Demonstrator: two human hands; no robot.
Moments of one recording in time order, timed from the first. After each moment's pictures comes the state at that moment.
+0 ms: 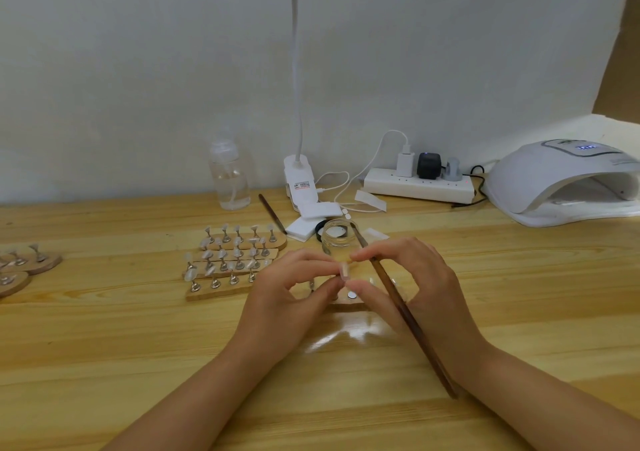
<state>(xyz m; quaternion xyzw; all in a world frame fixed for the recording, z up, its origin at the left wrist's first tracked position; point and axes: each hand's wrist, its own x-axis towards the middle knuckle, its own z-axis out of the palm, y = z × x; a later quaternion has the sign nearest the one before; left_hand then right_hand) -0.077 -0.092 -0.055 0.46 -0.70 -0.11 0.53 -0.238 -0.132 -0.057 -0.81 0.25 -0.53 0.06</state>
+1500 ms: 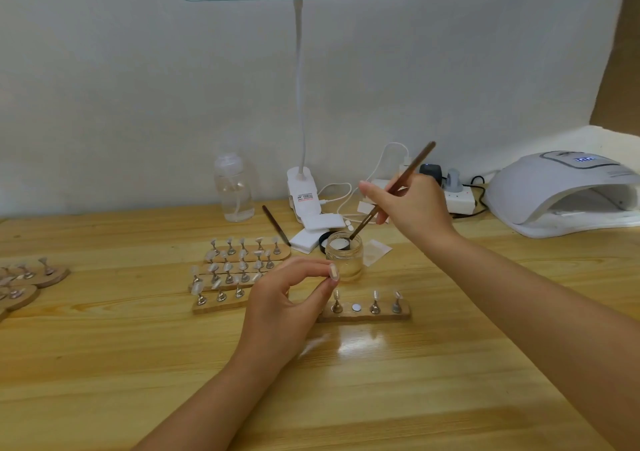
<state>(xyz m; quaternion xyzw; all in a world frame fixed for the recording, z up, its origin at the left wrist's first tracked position) -0.074 -0.095 -0.053 0.50 -0.64 -0.11 0.57 -0.218 -0.218 0.001 -0.69 0.48 -0.48 0.24</state>
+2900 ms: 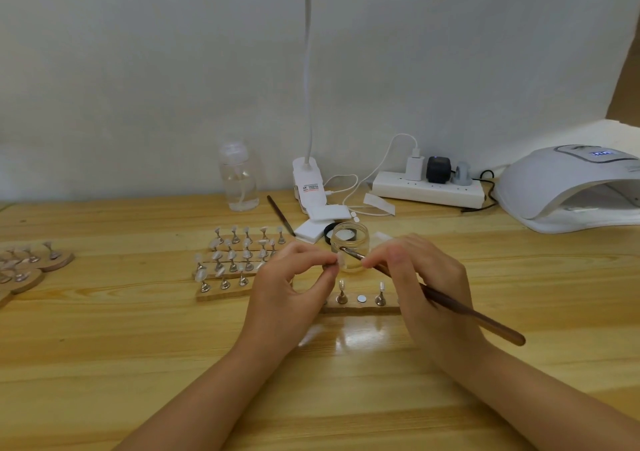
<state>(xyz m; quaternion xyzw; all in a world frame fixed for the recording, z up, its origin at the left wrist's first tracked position) -0.075 -0.096 -0.053 0.51 -0.64 -0.09 0.57 -0.225 -0.134 -0.051 -0.76 0.22 -0.60 0.13</state>
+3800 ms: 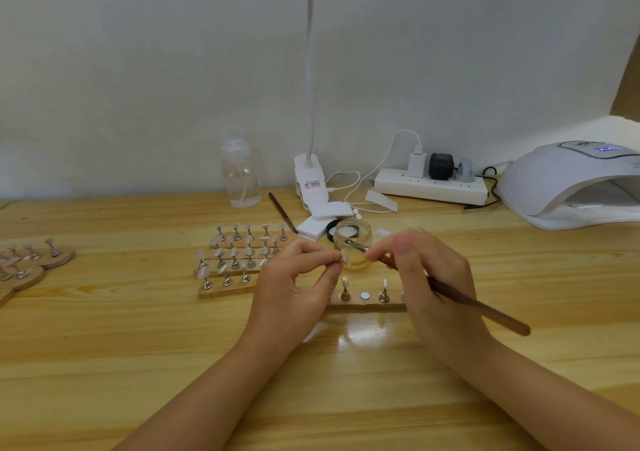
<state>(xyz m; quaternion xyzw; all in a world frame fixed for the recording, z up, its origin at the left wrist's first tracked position) -0.075 -0.095 -0.054 0.52 -0.64 -0.10 0.56 -0.224 -0.130 -0.049 -0.75 0.26 -0.59 0.17</state>
